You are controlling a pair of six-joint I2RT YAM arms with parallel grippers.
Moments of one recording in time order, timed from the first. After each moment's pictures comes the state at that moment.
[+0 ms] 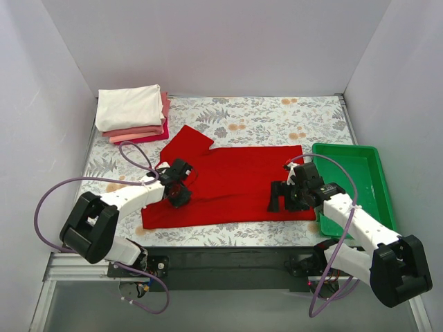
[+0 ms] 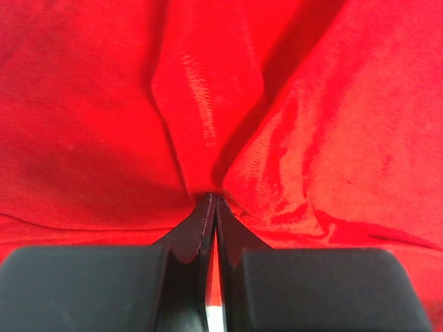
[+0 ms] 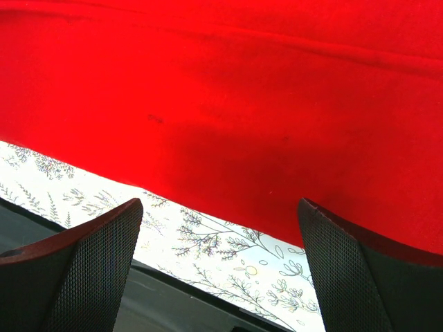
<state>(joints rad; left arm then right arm) -0.57 1.42 0.74 -0.54 -0.20 -1.18 0.40 1.05 0.56 -0.55 -0.24 0.31</state>
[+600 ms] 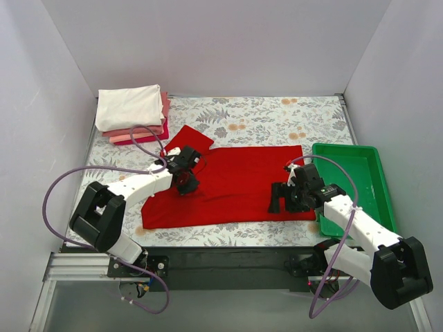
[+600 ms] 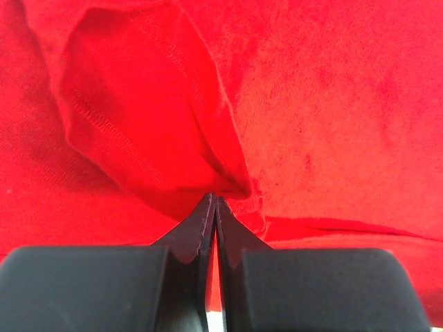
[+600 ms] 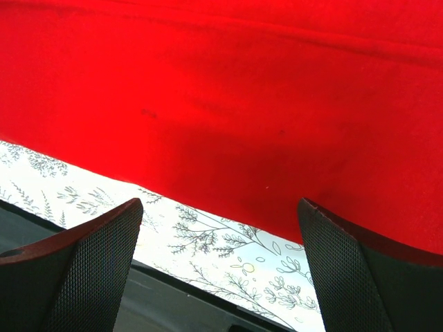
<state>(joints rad) -0.60 1.52 0.92 -0.57 -0.23 -1.03 0.40 1.04 0.55 -0.56 -0.24 0.31</state>
